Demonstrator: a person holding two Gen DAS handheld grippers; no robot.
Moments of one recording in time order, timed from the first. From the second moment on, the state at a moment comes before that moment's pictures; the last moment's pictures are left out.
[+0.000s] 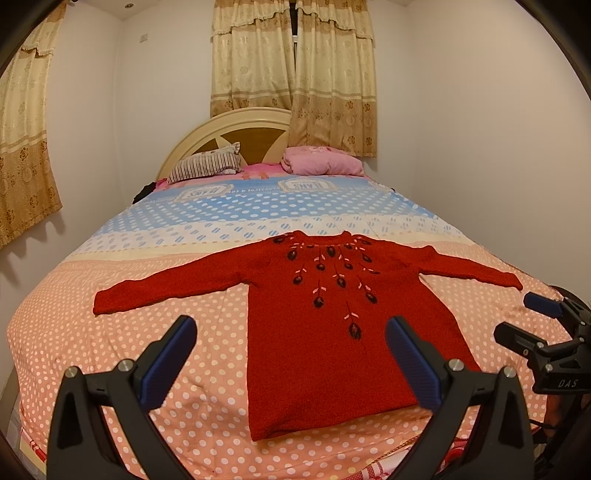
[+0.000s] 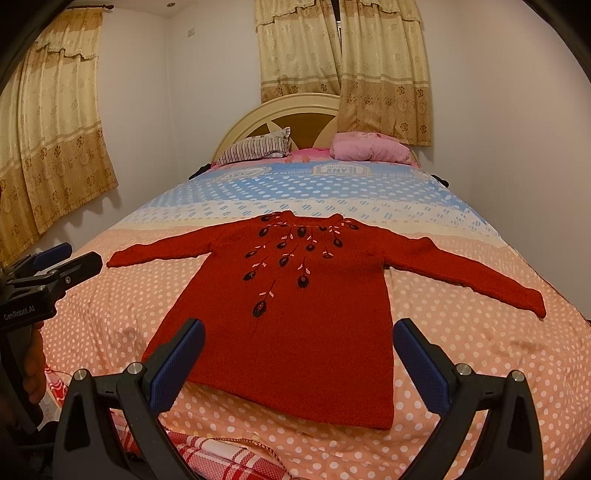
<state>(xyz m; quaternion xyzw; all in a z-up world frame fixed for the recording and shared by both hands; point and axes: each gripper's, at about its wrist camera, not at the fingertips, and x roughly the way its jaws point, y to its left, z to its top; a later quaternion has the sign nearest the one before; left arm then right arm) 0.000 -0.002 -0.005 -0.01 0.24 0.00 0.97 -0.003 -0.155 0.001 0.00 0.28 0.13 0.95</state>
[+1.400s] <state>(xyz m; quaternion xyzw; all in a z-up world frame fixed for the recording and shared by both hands) 0.132 -0.009 -0.079 0.00 0.34 -0.01 0.94 0.137 -0.361 -0.106 0.20 0.42 -0.03 0.89</state>
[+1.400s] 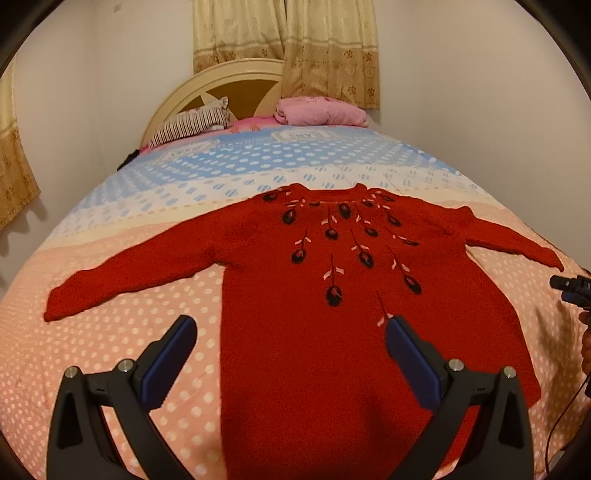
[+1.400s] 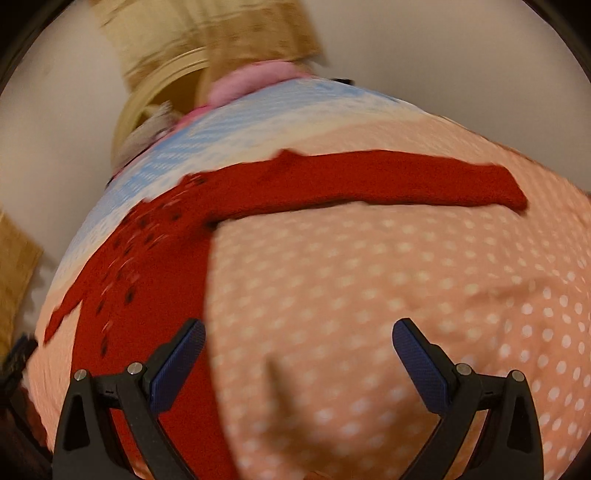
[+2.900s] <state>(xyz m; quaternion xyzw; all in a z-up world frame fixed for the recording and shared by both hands) 0.176 0.053 -0.108 -0.06 0.33 0.07 0.94 0.237 -0.484 0.023 0.24 0.29 -0.11 0.92</state>
